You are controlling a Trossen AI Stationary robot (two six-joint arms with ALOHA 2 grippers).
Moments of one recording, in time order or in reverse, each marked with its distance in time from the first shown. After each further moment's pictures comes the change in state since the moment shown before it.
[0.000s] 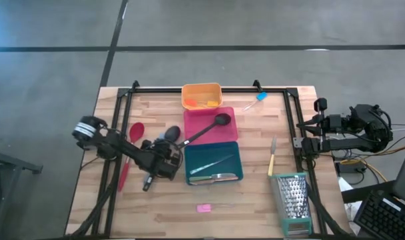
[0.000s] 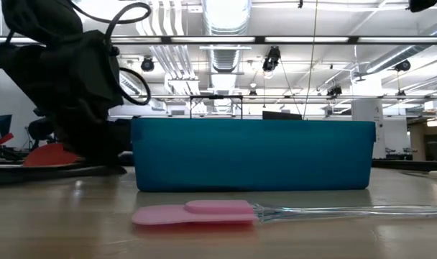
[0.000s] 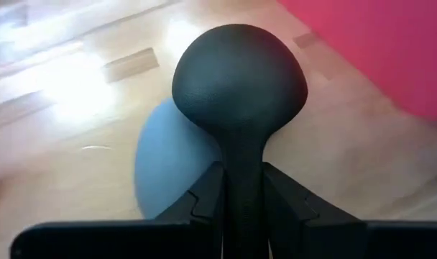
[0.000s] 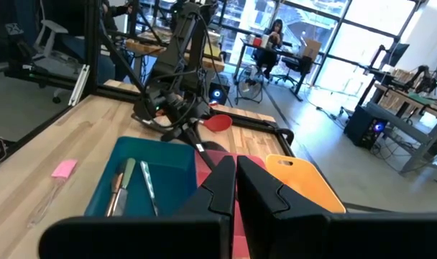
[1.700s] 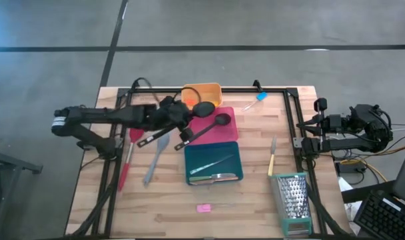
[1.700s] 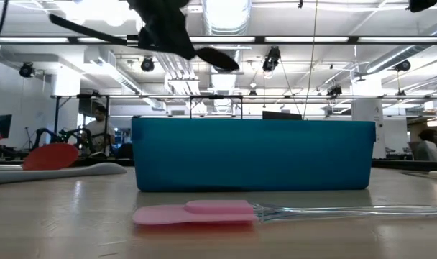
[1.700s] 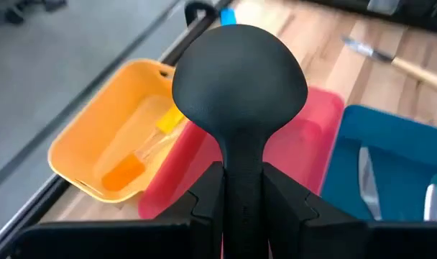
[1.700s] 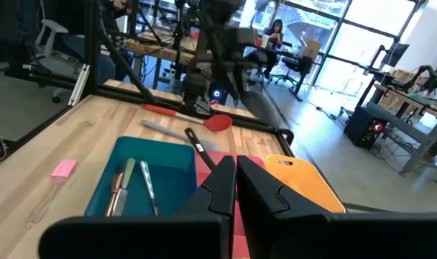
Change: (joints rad) left arm 0.399 -0.306 0.543 -0.018 0.425 1.234; right arm 0.000 0.000 0.000 0.000 0.000 0.000
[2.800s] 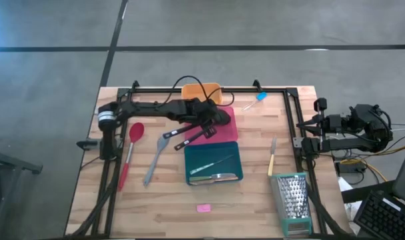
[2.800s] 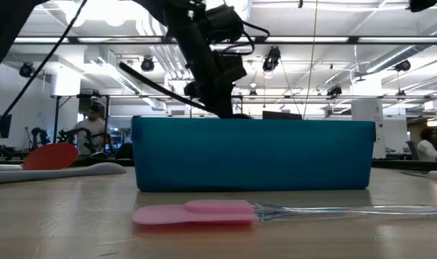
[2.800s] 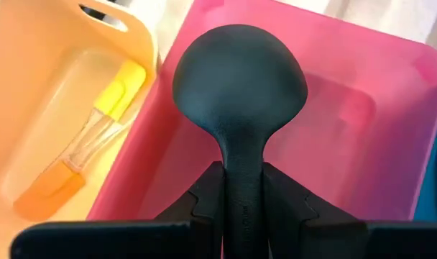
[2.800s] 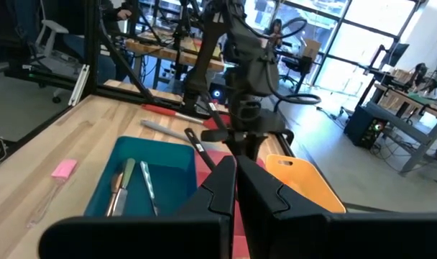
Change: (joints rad) left arm 0.155 0.513 0.285 -0.023 0.195 0.067; right arm 0.000 0.000 0.000 0.000 0.000 0.002
